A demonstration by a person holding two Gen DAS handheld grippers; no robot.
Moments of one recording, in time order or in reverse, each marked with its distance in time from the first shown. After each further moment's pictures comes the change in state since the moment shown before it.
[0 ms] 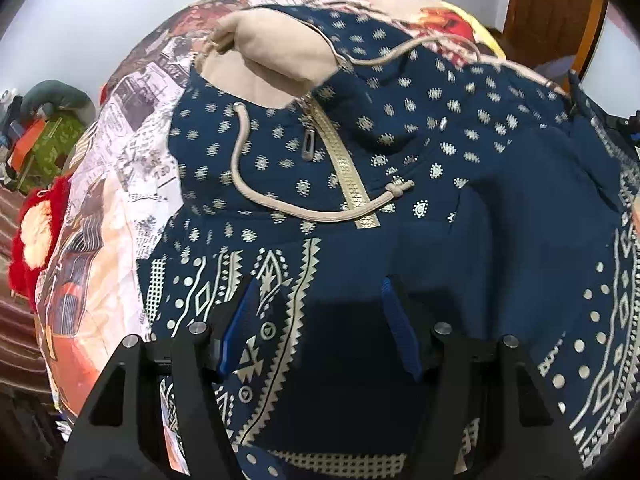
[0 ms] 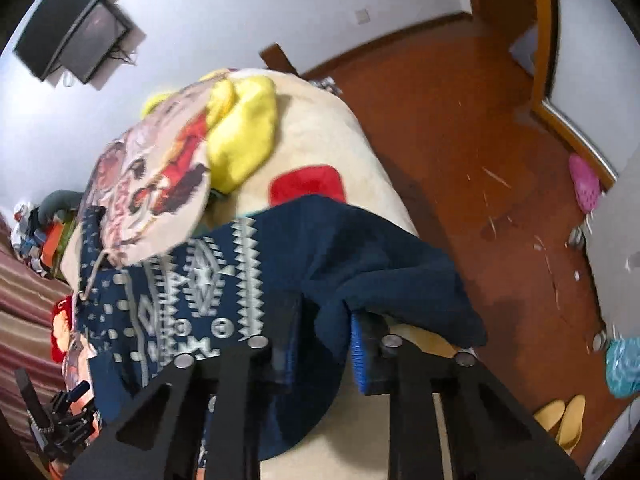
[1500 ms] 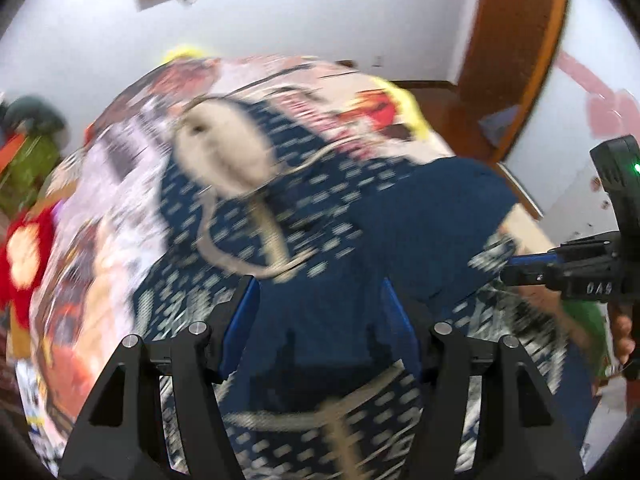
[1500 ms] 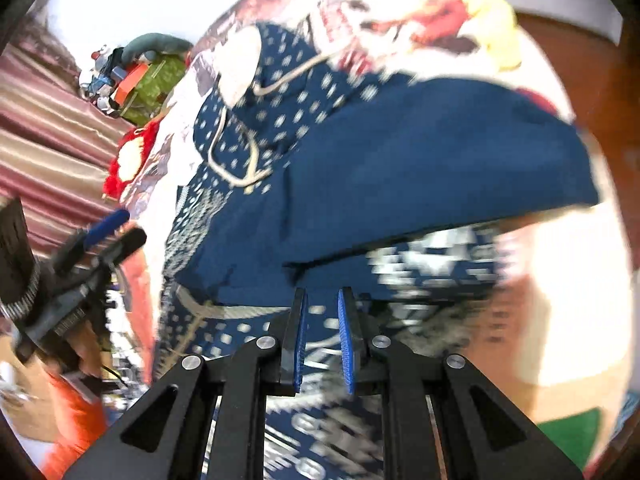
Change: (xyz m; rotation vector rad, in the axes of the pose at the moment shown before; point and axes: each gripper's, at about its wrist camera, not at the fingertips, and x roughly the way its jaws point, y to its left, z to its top) left arm -0.104 -0.040 0.026 0.025 -0.170 -0.197; right arm -0.029 0.190 -0.120 -0.401 0.331 0.169
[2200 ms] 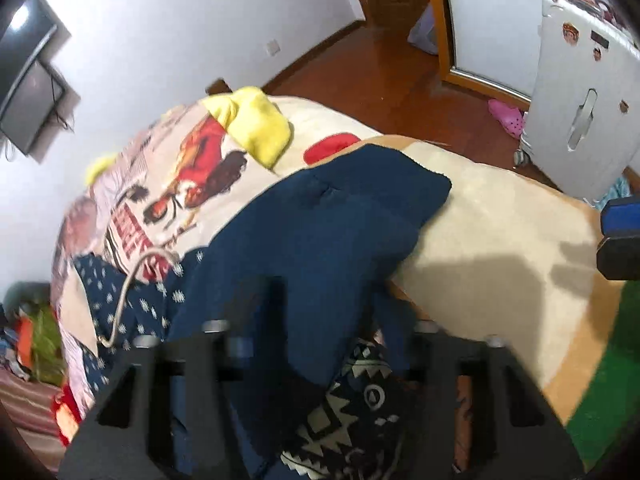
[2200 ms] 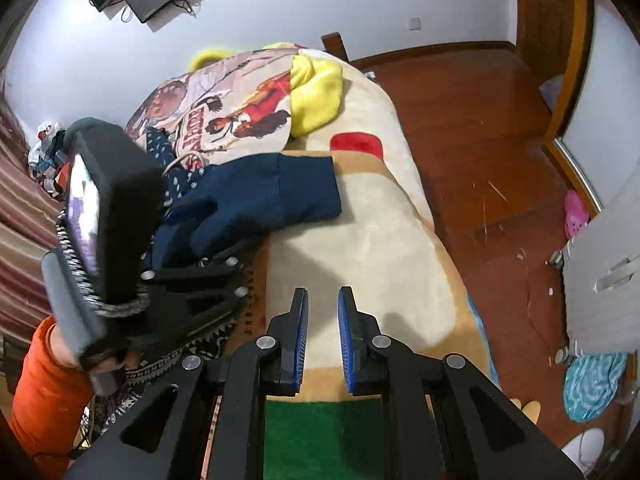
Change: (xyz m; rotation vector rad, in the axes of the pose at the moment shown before) left arm 0.142 -0.218 0.042 0.523 0.031 0.122; right arm -0.106 -0.137 -0.045 0.194 -0.233 -0.197
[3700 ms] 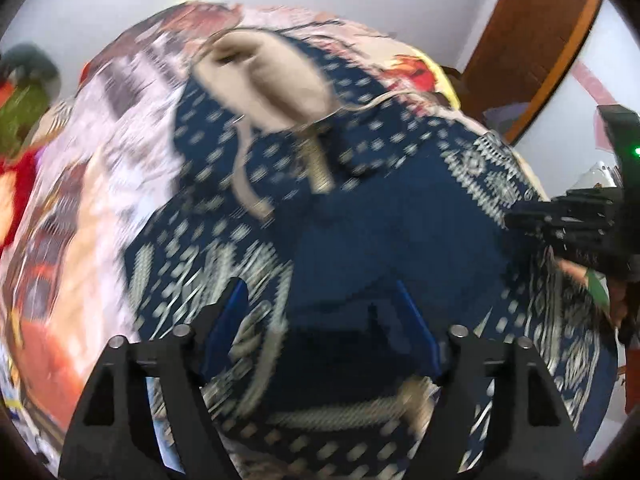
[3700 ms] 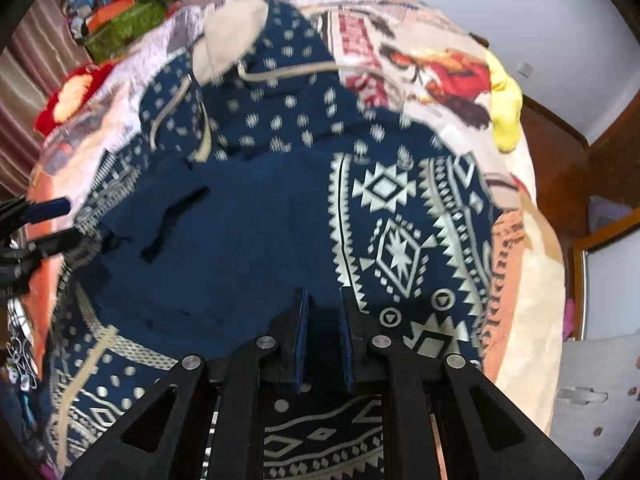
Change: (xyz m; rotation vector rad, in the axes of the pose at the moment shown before) left arm -0.059 0.223 -0.224 -0.627 0.058 -0.213; right arm 0.123 0.222 0.009 -0.474 0.167 -0.118
